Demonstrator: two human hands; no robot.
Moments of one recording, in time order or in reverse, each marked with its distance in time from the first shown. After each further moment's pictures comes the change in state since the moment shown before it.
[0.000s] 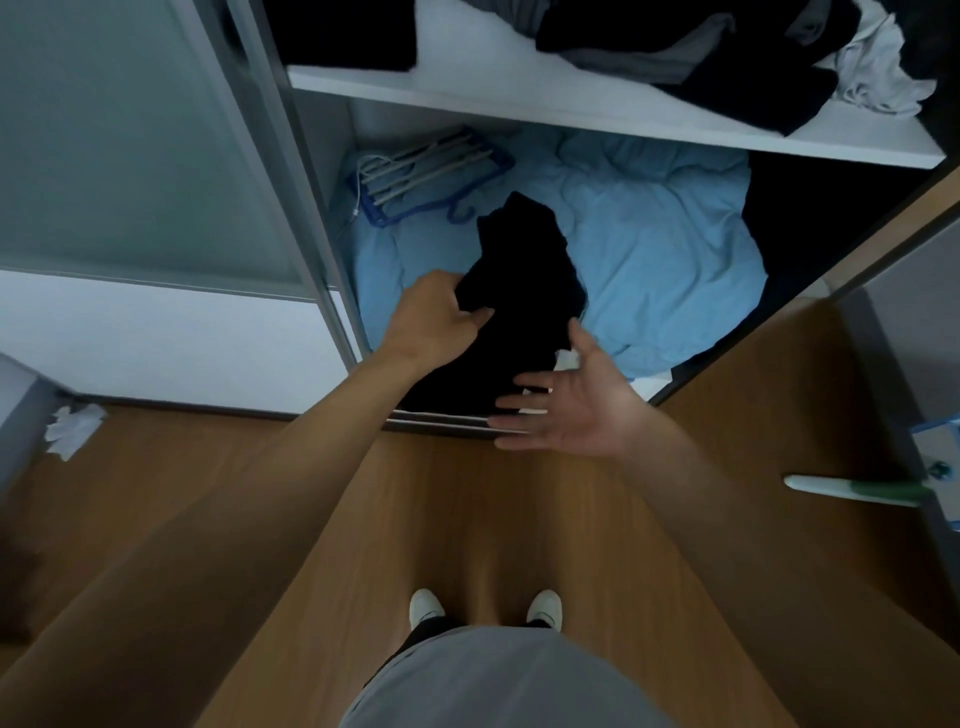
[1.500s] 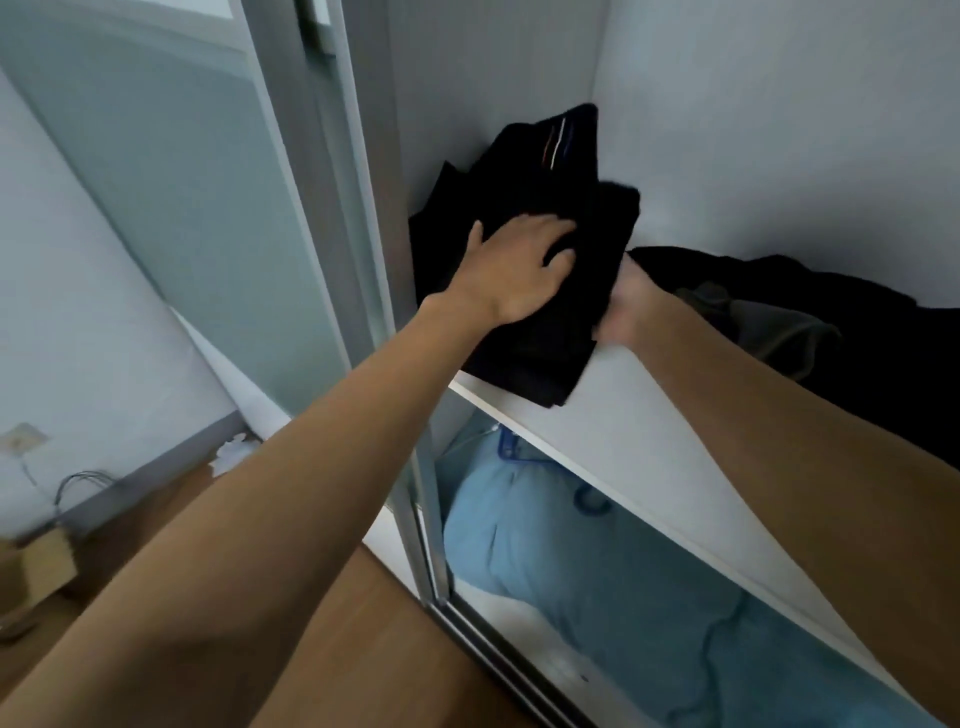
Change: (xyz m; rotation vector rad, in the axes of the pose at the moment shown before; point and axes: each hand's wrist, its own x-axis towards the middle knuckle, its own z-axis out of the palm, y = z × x) left_hand 0.363 0.036 -0.204 0.519 0.382 -0.099; right_hand 0.200 -0.432 0.269 -0.527 -0.289 -0.443
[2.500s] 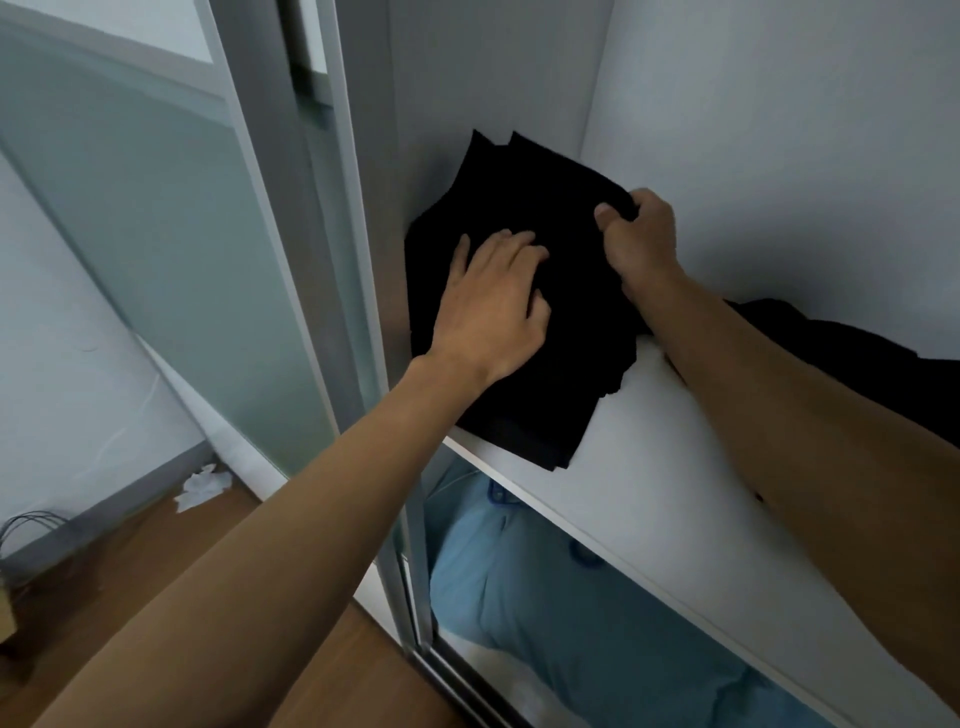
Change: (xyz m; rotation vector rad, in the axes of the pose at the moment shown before) left_hand 0.010 -0.028 0.007 0.105 0.322 0.080; right_hand 0.097 -0.064 0.004 -0.686 0.437 -0.693
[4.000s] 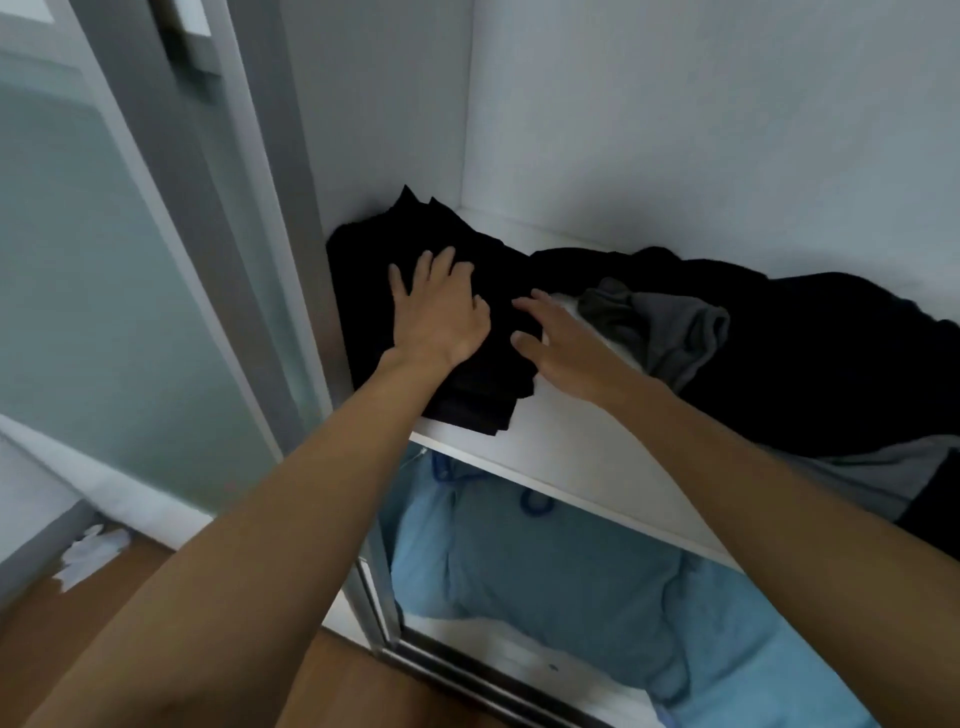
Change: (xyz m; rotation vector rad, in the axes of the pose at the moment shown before) left_hand 0.005 0.000 0.053 -0.026 -0.322 -0.112; right_hand -0.133 0.057 -0.037 -0.438 -0.445 0.027
